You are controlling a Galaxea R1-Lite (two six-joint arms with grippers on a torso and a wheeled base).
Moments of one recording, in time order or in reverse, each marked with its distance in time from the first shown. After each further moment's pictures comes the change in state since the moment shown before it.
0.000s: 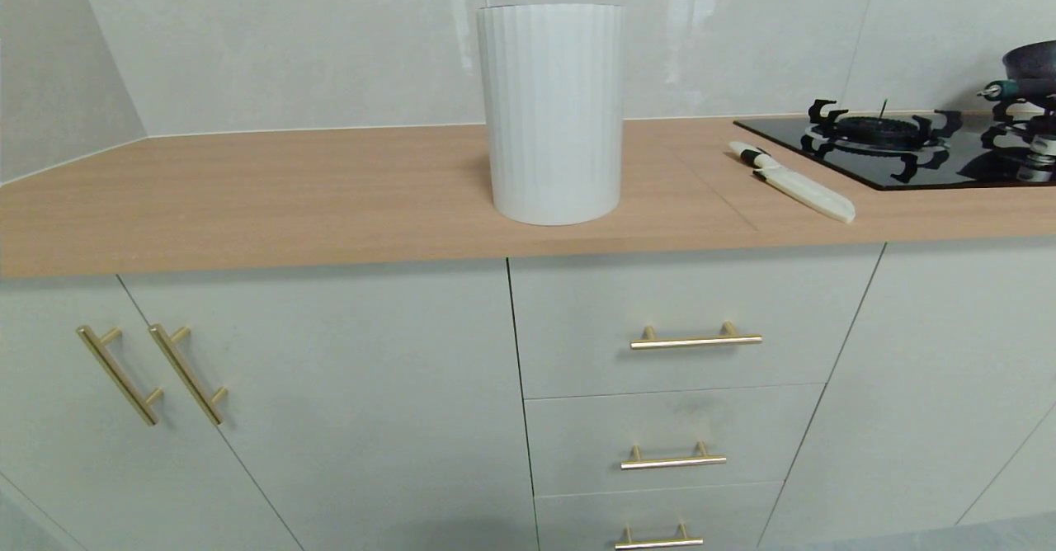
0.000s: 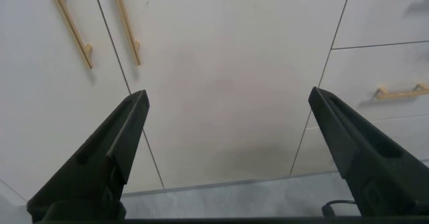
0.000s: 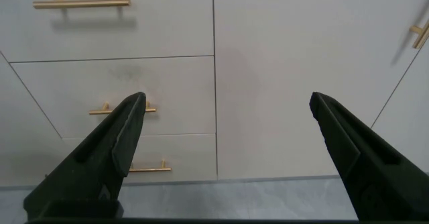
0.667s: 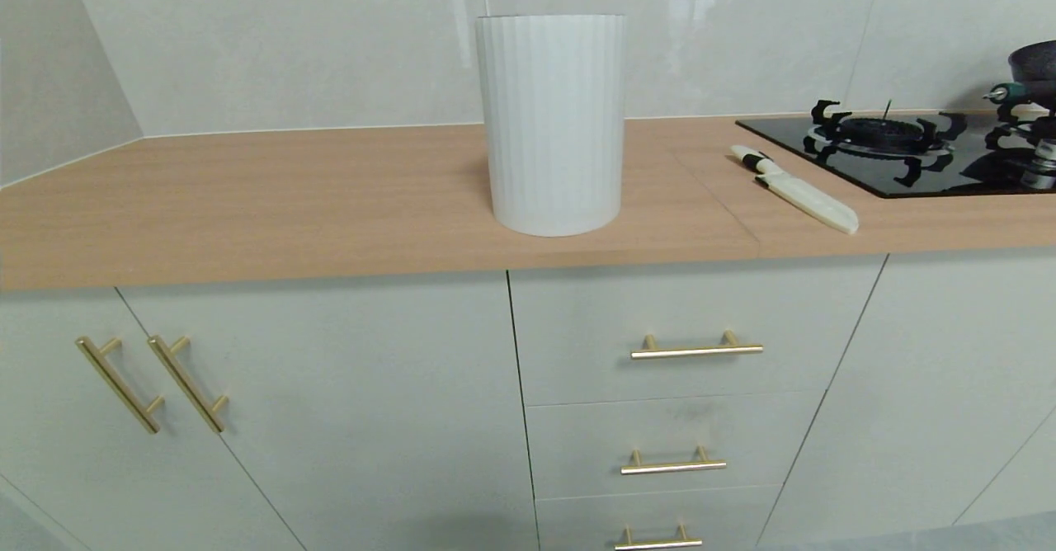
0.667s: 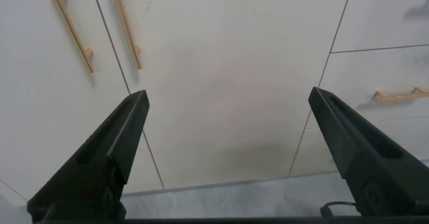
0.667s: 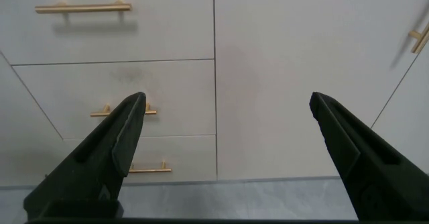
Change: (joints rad) left arm 0.001 0.000 0.000 0.000 0.000 0.000; right arm 0.000 0.000 0.000 0.000 0.000 -0.003
